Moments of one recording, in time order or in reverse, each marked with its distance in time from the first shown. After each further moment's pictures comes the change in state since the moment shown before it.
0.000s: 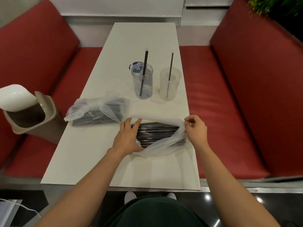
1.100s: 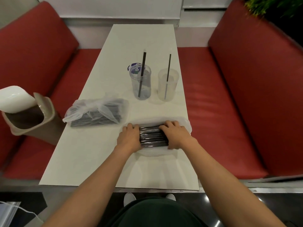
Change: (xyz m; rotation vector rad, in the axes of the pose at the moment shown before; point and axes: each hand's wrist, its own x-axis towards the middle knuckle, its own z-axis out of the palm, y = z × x) left_hand 0.006 0.024 -0.006 0.040 -0.092 -0.107; right_hand -0.014 -0.051 0.023 -1.029 -0.760 -0.379
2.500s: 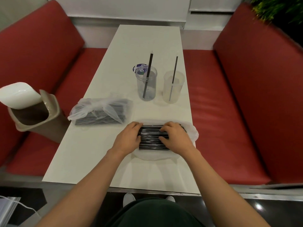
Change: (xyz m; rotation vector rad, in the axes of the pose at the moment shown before) left_hand 0.000 -0.034 0.005 -0.222 0.238 0.235; right_hand -0.001 -0.015 0.015 0.315 0.370 -0.056
